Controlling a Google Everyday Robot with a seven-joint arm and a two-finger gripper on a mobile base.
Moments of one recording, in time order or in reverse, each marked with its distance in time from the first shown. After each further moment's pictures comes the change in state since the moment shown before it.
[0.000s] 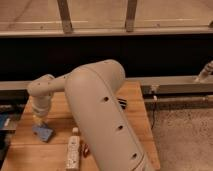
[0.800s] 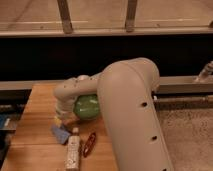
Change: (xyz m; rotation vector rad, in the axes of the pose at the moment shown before) arm 0.093 -0.040 -0.030 0.021 -0.041 0.200
